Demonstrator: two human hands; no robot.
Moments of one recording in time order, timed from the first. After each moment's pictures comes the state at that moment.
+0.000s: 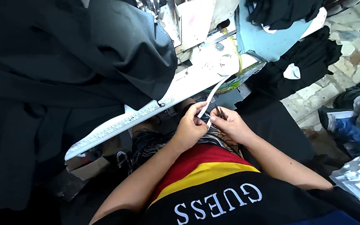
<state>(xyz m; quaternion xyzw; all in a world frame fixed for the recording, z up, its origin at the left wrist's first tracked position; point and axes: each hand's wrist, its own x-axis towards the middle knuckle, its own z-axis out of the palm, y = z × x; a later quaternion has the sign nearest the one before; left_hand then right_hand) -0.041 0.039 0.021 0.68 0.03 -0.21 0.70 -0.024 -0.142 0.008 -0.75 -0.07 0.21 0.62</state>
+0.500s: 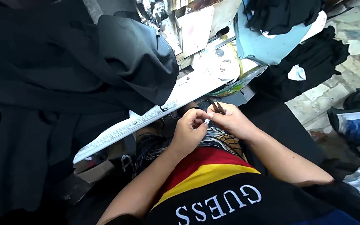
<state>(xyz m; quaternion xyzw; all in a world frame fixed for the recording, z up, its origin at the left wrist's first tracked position) -0.046 0.047 0.029 0.72 -0.05 -0.06 0.69 -0.001 -0.131 0.032 -0.72 -0.09 0.25 0.64</state>
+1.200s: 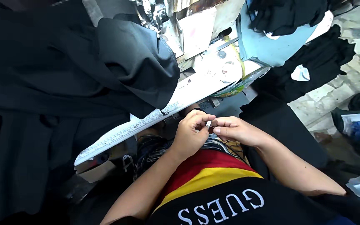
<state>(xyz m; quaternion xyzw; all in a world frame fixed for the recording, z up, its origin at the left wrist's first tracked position) -0.040 0.045 0.031 0.74 -0.07 -0.06 0.67 -0.003 -0.155 0.024 -0.67 -0.15 0.38 0.61</state>
